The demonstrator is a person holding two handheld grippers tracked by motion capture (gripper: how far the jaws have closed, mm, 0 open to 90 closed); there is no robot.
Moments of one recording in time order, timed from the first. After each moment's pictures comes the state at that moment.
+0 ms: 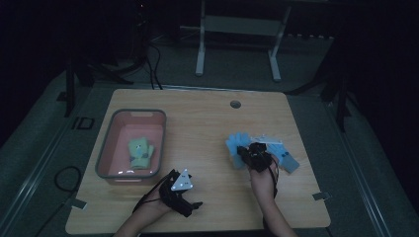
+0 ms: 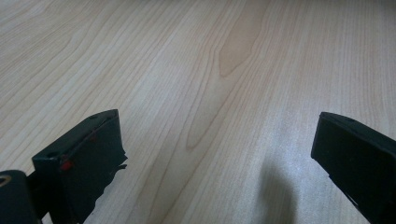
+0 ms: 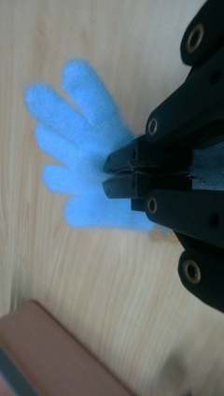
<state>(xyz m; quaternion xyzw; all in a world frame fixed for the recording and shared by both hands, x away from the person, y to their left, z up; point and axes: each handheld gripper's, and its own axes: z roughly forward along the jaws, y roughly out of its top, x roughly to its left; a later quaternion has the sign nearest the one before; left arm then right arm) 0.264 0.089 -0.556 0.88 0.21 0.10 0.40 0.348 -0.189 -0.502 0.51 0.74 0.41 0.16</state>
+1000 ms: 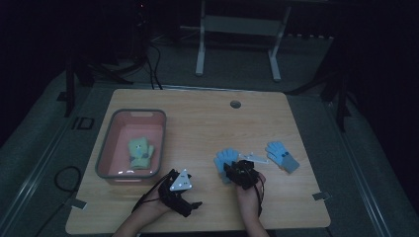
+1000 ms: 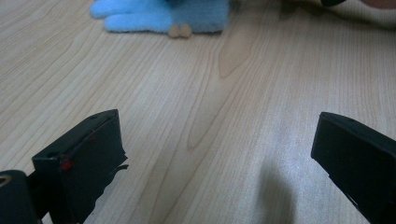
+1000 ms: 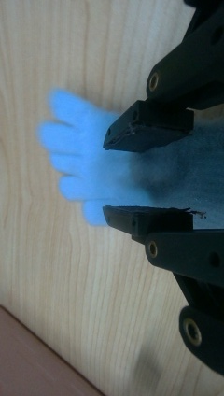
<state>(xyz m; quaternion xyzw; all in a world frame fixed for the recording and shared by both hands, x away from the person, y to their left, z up) 0.264 0.092 -0.556 0.88 0.20 0.10 0.41 0.318 -0.161 -0.549 0.55 0.72 0.40 0.15</state>
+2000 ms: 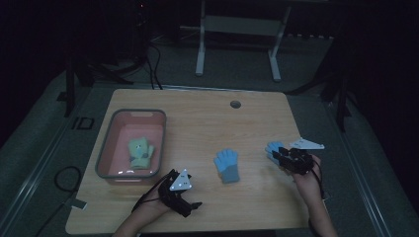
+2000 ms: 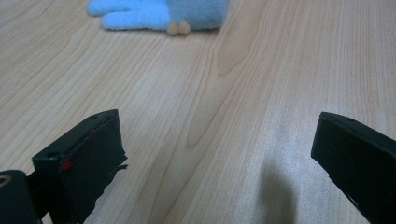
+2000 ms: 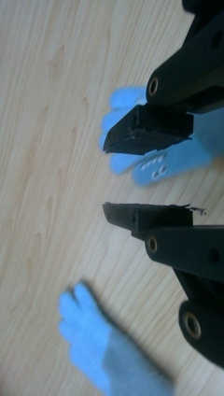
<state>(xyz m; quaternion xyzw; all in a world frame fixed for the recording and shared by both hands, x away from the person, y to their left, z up) 0.265 0.093 -0.557 0.88 0.20 0.10 0.41 0.356 -0.325 -0.506 0.43 0.79 0.38 0.22</state>
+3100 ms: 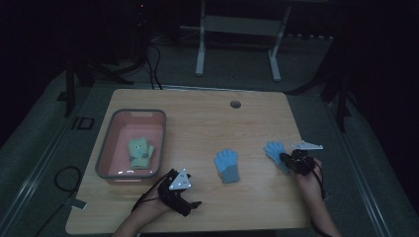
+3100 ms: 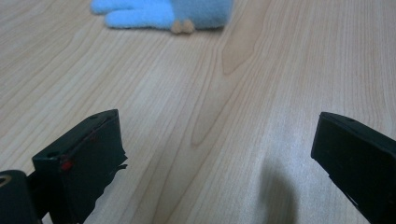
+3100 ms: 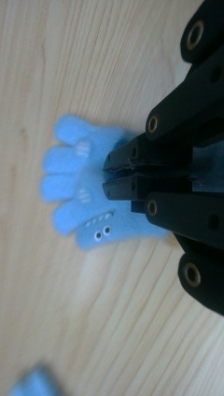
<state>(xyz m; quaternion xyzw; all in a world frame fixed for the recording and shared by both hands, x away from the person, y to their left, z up) 0.267 0.094 -0.559 0.88 0.21 0.10 0.41 0.372 -0.340 -0.540 0.50 0.77 0.33 0.21</state>
